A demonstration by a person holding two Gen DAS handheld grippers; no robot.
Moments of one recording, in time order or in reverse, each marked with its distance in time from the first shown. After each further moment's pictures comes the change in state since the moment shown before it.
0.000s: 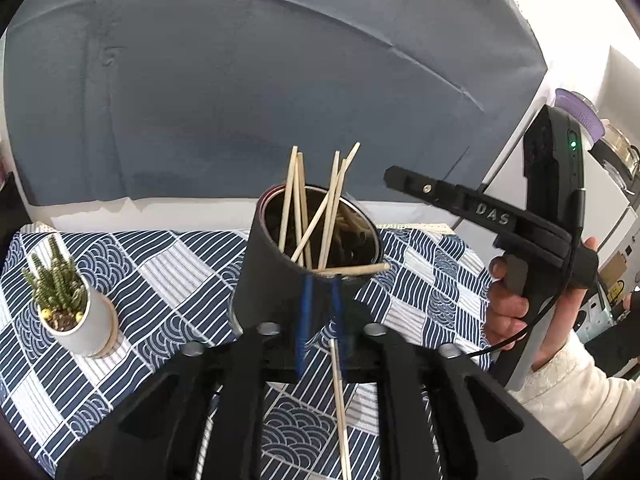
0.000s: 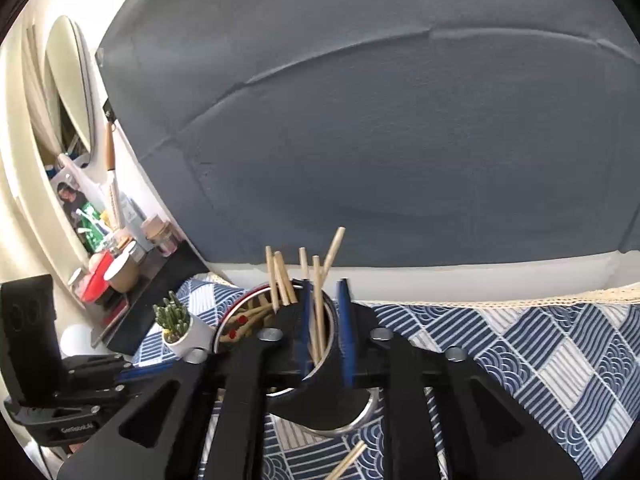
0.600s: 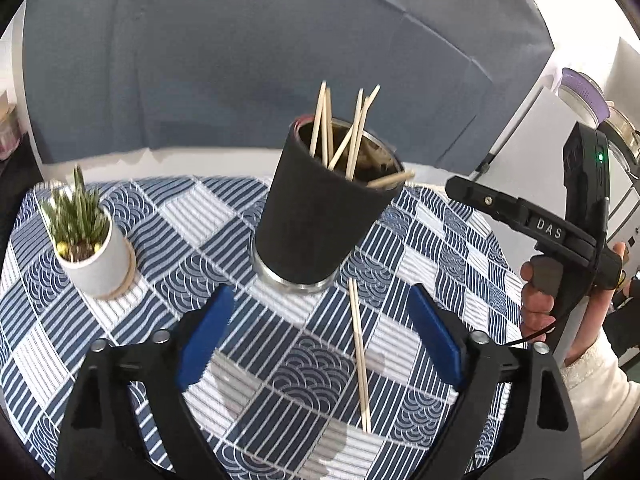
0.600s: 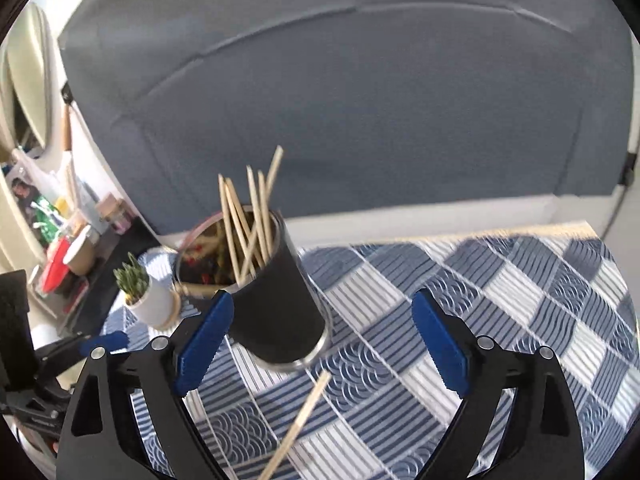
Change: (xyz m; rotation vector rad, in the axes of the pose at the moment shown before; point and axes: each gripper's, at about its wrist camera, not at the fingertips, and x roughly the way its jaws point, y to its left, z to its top) left arm -0.013 0.022 -0.046 -0.020 0.109 0.013; right arm -0.036 -0.001 -0.058 0.073 0.074 -0.222
